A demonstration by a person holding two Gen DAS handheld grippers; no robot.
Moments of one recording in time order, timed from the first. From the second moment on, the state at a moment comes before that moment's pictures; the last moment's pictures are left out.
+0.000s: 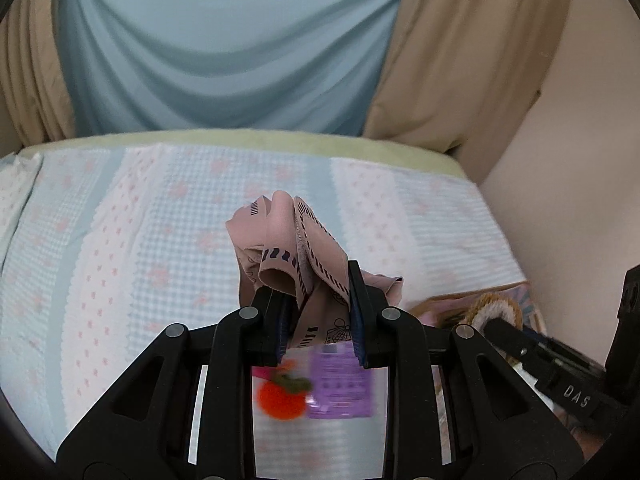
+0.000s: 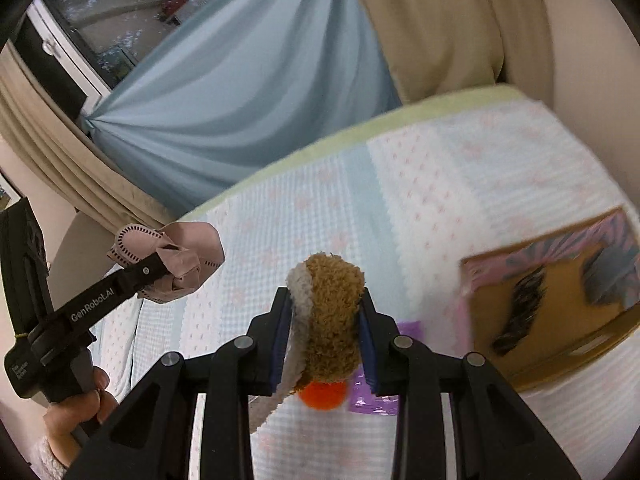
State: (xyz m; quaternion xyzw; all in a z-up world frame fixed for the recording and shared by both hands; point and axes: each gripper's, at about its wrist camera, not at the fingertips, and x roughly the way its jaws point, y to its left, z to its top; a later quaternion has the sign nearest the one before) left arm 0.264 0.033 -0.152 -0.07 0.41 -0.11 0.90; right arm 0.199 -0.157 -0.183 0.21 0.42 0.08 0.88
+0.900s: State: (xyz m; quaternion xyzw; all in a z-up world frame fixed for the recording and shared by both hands) left arm 0.238 -0.272 -0.234 0.00 0.52 -0.20 0.83; right arm 0.160 -0.428 -0.178 0.10 0.46 0.00 0.88
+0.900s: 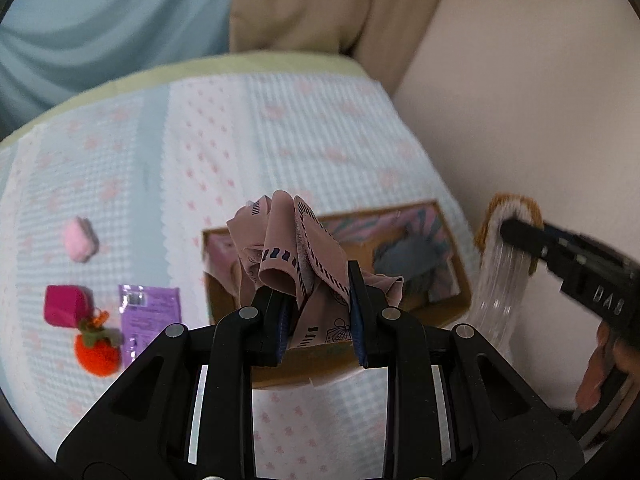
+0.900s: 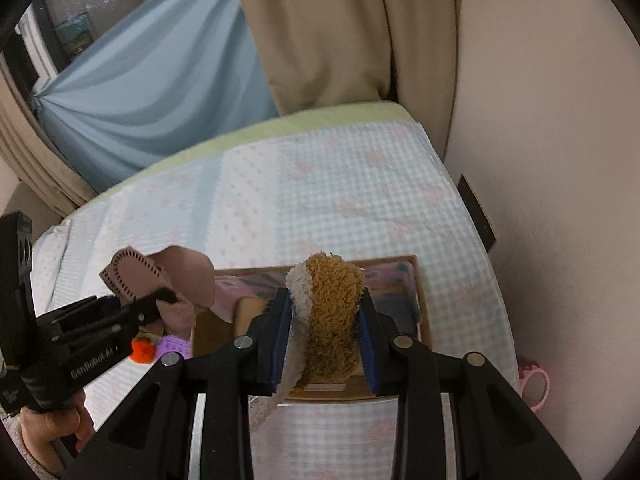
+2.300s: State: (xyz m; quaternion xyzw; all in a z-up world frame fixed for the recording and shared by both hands) left arm 0.244 -0.270 -0.310 0.08 0.59 -0.21 0.78; right arm 0.228 -0.424 -0.321 0.11 0.60 0.02 0.79
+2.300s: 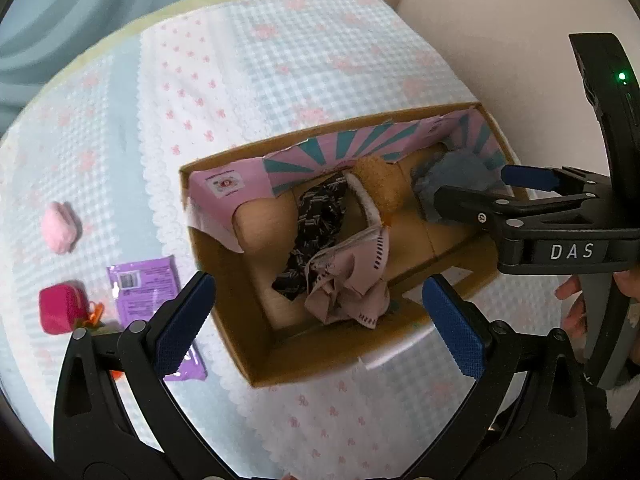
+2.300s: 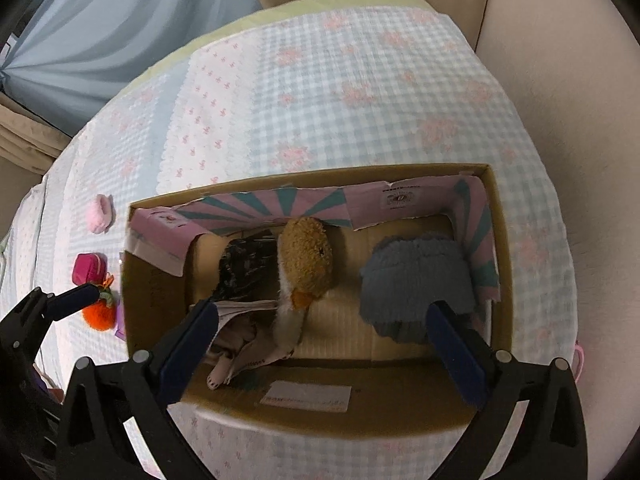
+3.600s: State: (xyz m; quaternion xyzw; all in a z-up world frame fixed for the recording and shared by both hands) left arm 0.074 -0.100 -0.098 -0.01 0.43 -0.07 0.90; right arm 0.063 -0.334 -0.093 0.05 0.44 0.04 0.89
